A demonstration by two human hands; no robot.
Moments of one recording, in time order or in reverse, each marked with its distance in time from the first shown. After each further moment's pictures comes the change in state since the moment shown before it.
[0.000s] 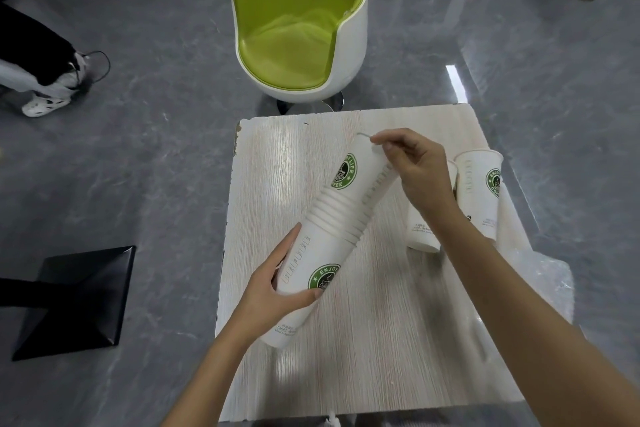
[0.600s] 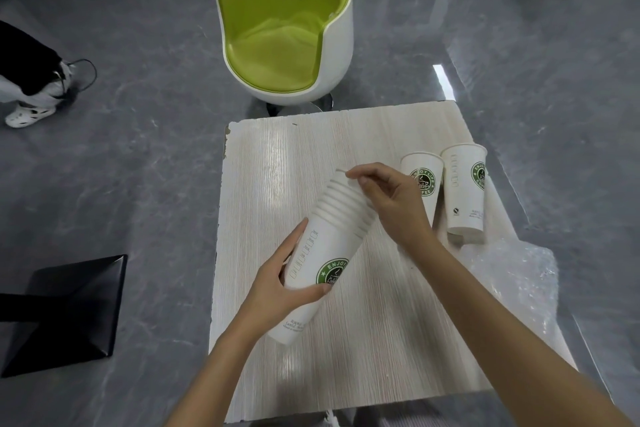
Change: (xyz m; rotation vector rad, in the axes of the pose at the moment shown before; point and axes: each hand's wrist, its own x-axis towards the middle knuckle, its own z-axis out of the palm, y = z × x) left_hand 0.005 0.008 0.015 0.014 -0.039 0.048; right_hand -0.048 0.000 0.012 0.052 -0.056 0.105
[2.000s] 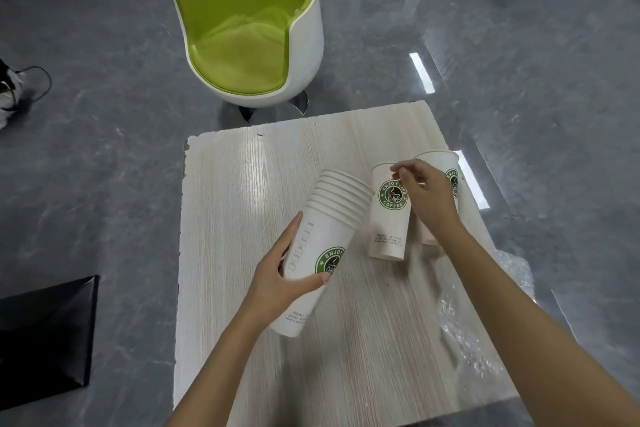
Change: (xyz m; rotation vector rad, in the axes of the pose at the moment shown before) left_hand 0.066 0.015 0.034 -0.028 -0.024 -0.040; right_hand 0.053 0.067 -0.101 -0.298 0.238 0.189
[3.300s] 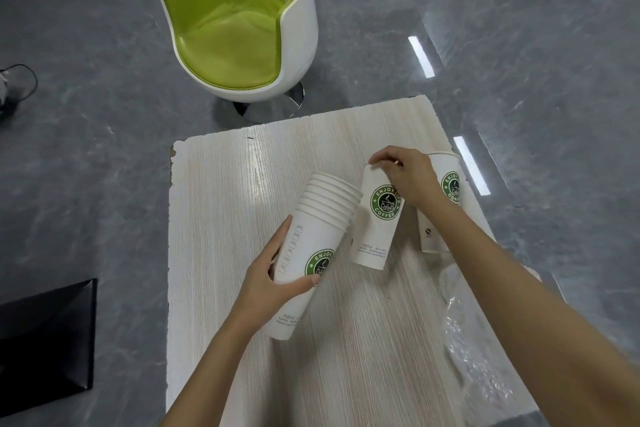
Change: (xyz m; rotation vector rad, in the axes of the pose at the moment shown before) left_hand 0.031 -0.009 -0.009 0.000 -0.003 -0.037; right_hand 0.063 0.004 0.017 -0.267 -0.189 -0.044
